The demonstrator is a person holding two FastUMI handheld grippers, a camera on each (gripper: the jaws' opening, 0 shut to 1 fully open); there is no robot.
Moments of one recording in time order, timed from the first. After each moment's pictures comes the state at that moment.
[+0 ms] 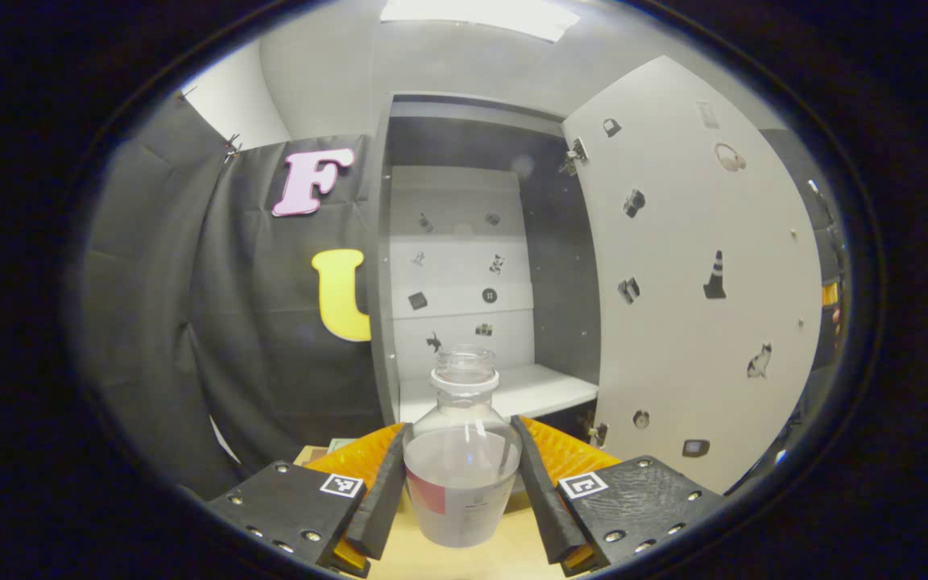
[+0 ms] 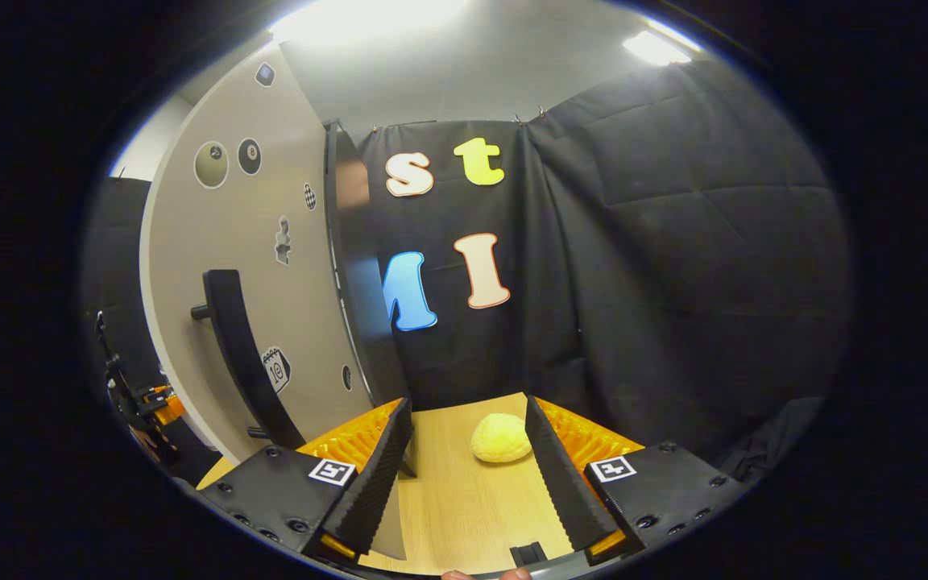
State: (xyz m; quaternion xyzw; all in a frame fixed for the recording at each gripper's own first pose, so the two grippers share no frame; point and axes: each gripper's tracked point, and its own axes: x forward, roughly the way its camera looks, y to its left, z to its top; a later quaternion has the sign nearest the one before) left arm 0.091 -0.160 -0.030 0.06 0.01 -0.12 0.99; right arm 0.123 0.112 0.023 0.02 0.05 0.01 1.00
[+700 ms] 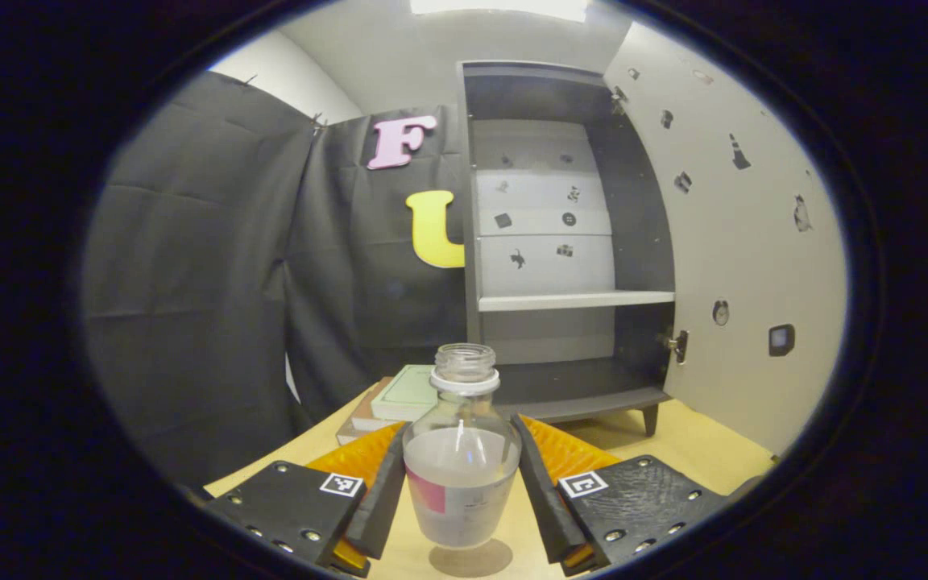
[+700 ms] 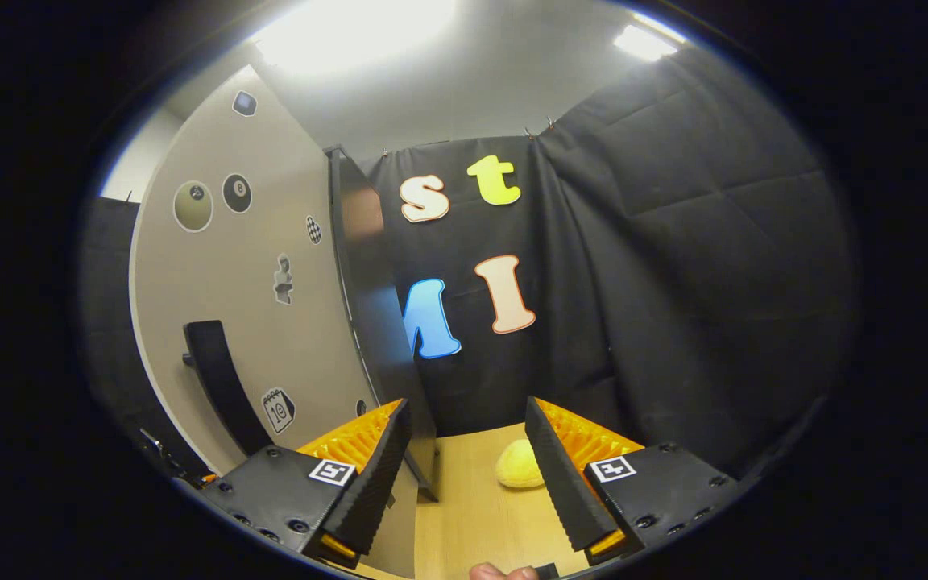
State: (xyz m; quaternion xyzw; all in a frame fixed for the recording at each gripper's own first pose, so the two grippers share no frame) left arm 0.057 -0.115 -0.218 0.04 0.04 0.06 1.00; right arm 0.149 0.117 0.040 0.04 0.00 0.05 1.00
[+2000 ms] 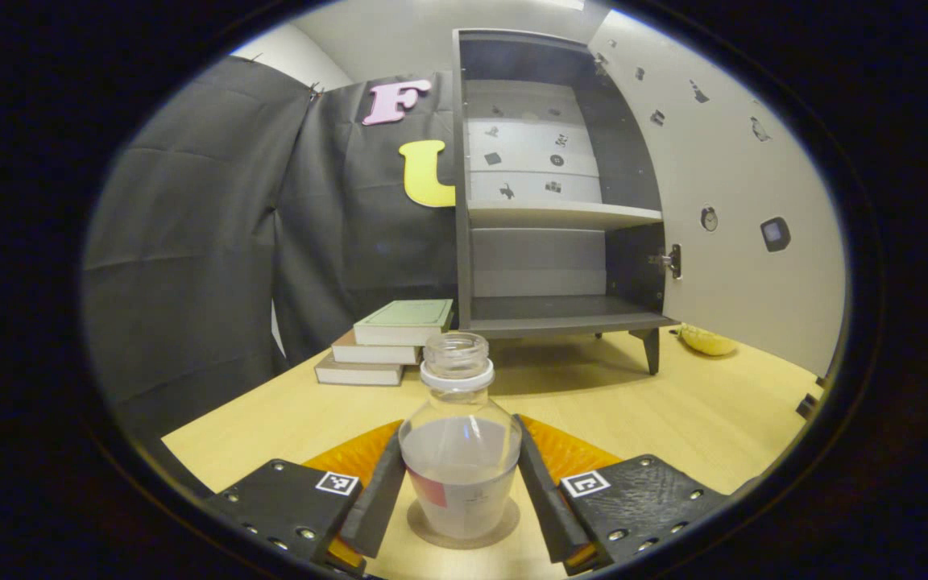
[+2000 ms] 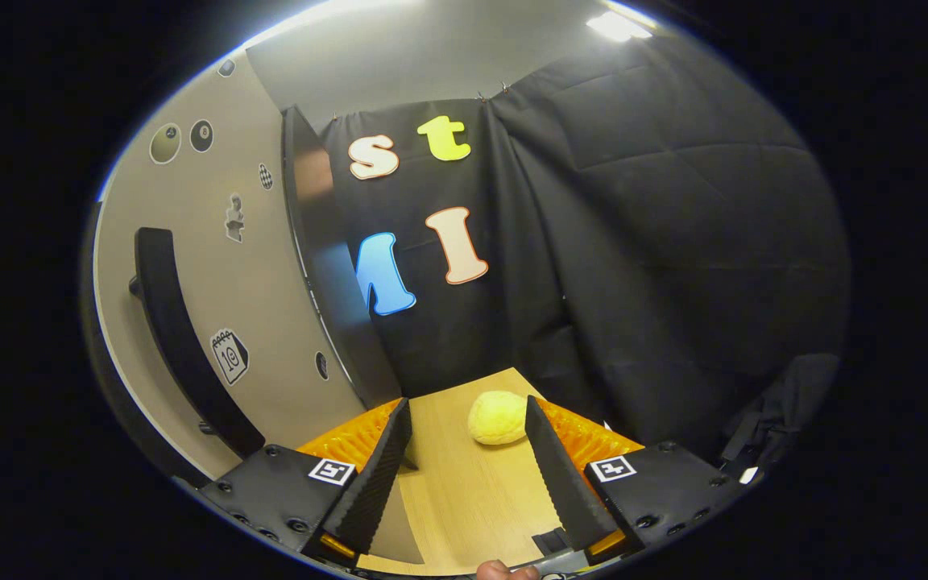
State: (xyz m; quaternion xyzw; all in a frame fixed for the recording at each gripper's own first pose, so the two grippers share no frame) left arm 0.049 -0.111 -0.331 0.04 0.09 0.03 1.00; right arm 0.128 0.111 -0.004 0.07 0.08 -0.03 0.99
